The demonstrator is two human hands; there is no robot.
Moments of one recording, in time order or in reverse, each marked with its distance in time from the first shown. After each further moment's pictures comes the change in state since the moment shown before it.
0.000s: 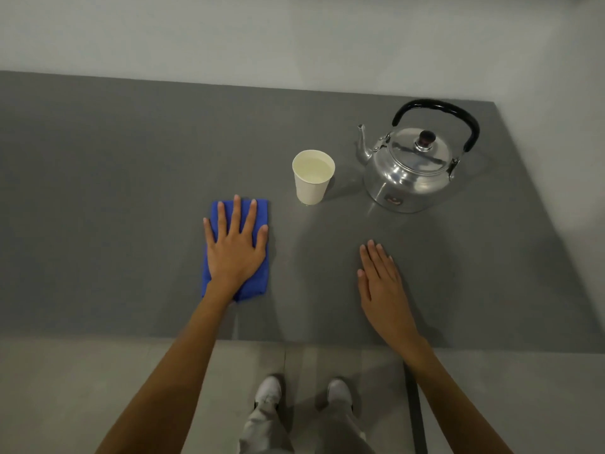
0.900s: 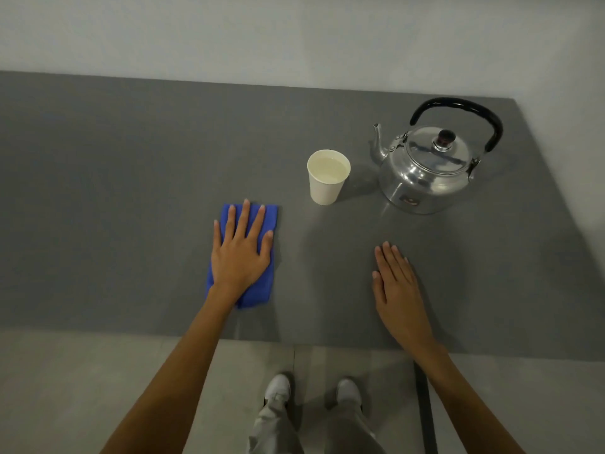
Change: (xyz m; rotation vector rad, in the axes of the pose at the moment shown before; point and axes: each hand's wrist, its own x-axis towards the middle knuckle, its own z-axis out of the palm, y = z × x) left_hand -0.006 -0.021 -0.003 -0.029 0.016 0.051; right_hand 0.000 -0.005 0.001 0.014 0.028 0.002
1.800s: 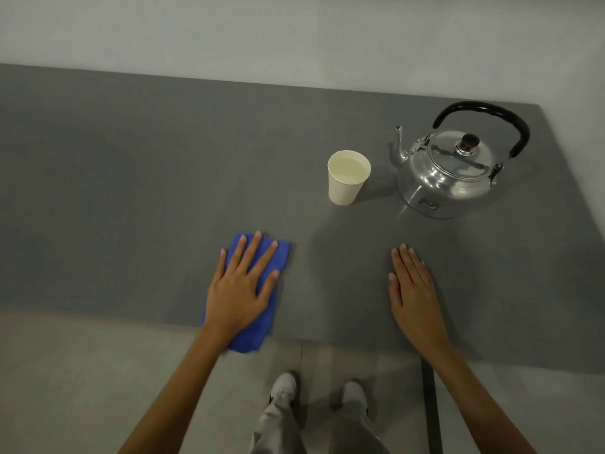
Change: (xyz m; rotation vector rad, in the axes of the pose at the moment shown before) left_hand -0.070 -0.029 -0.004 0.032 -0.015 0.102; right_hand -0.001 -0.001 -0.002 0.000 0.020 -0.004
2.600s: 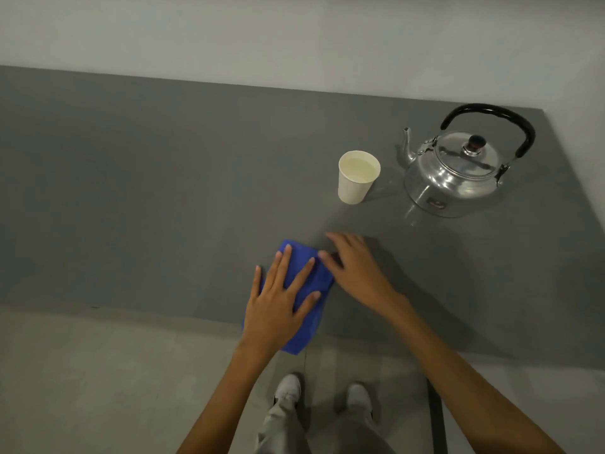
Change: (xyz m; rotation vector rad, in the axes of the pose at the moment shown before) left_hand -0.025 0.047 0.002 -0.051 -0.109 0.027; right_hand 0.050 -0.100 0.012 0.180 -0.272 -0.106
